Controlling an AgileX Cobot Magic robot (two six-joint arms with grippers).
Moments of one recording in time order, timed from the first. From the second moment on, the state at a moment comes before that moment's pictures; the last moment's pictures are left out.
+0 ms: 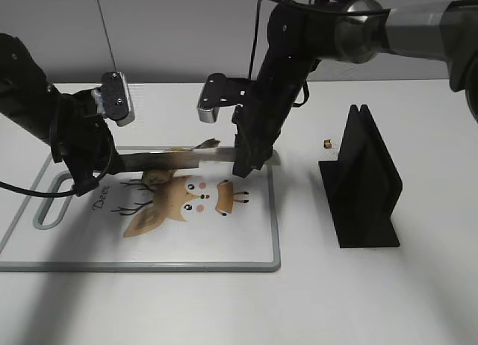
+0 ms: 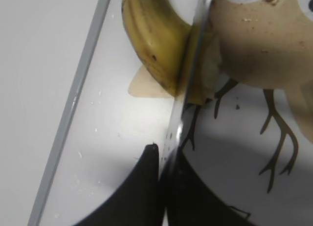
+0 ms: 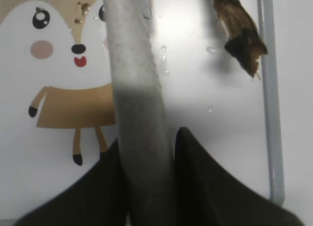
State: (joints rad) left arm -0.21 1.96 -1.13 -0.53 0.50 1.54; right arm 0.48 2.39 -1.87 0.31 0.99 -1.04
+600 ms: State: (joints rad) left arm -0.21 2.01 -1.14 -0.55 0.49 1.54; right arm 0.48 2.41 -1.87 0.31 0.99 -1.04
